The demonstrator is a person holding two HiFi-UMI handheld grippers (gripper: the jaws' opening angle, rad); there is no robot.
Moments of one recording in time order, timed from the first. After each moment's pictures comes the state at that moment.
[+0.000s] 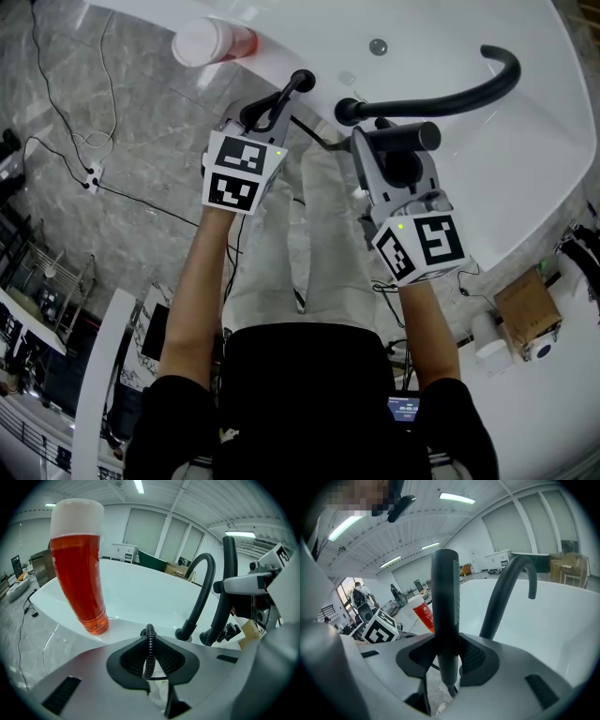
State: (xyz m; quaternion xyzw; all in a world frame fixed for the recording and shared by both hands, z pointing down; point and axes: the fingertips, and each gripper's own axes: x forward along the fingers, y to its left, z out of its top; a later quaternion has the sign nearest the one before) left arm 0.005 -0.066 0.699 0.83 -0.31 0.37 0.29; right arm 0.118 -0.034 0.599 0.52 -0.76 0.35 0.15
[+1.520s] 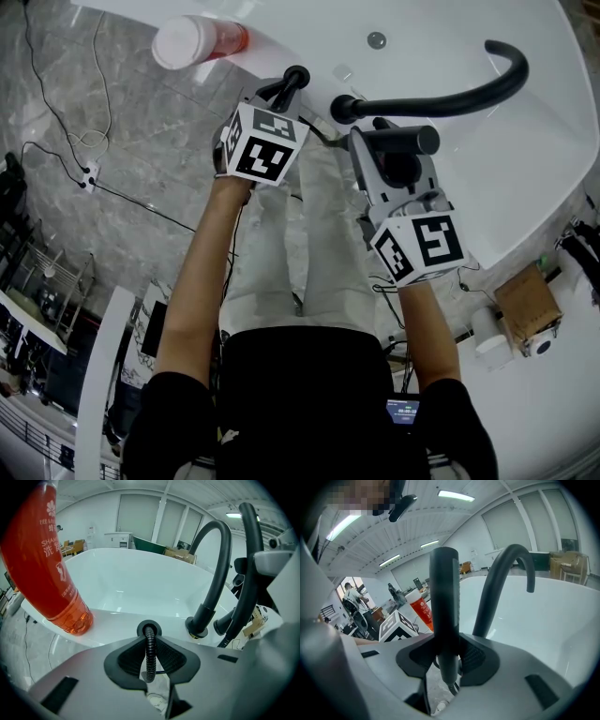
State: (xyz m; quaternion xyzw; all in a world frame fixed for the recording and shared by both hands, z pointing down) left arm 0.029 -0.067 0.757 0.80 -0.28 0.45 0.27; right arm 0.124 -0.027 0.619 0.52 -0.76 0.36 0.15
